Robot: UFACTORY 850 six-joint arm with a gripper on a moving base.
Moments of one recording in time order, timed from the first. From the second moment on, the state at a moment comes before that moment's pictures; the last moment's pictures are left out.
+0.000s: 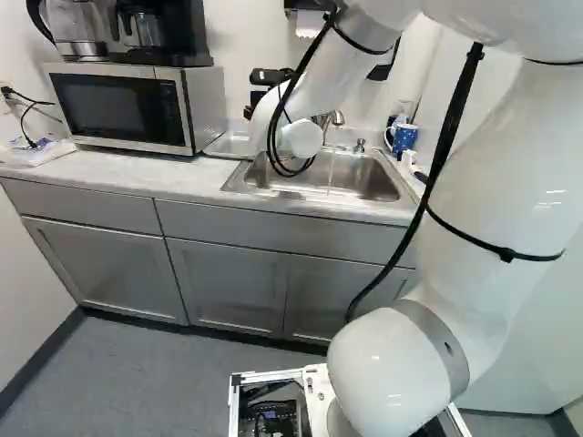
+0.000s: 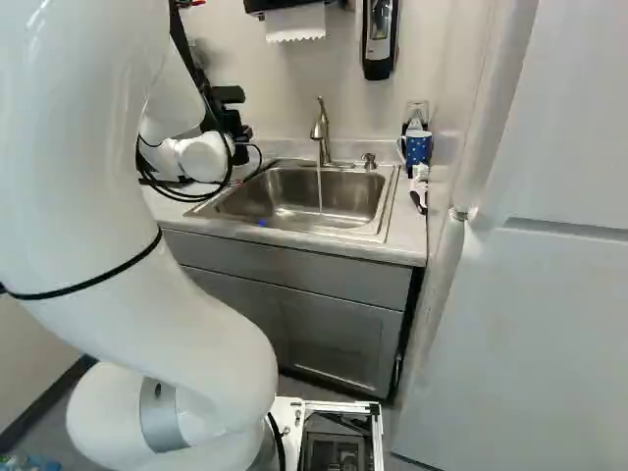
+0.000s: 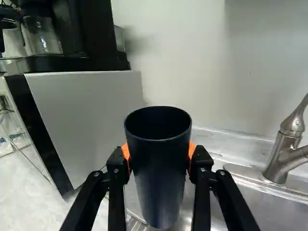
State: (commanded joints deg) arm 16.8 -4.1 -46.3 1.4 47.5 0.9
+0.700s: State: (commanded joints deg) arm 19.5 -13.9 -56.8 1.4 47.5 0.9
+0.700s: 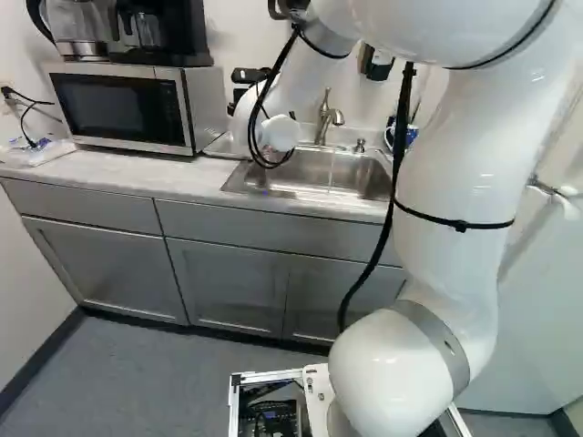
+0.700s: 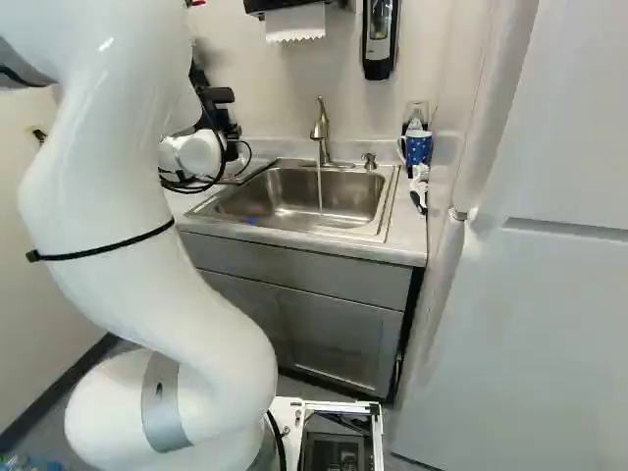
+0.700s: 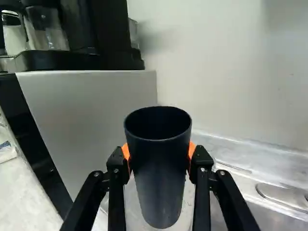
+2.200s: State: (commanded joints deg) arm 18.7 -25.0 -63.7 0.3 46.6 0.9
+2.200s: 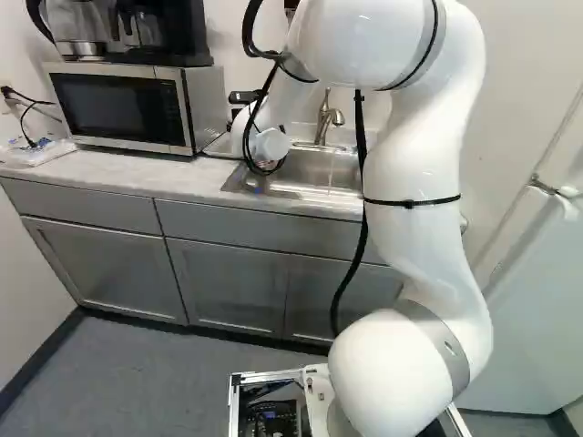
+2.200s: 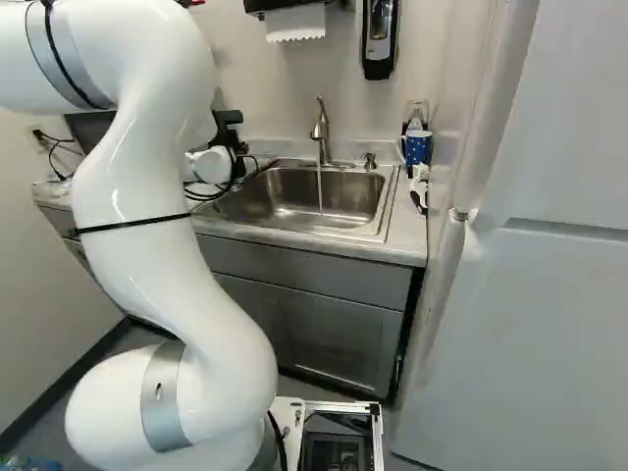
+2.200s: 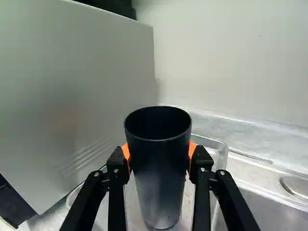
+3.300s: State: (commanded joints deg) arm 18.7 -25.4 -63.6 0.3 46.6 0.9
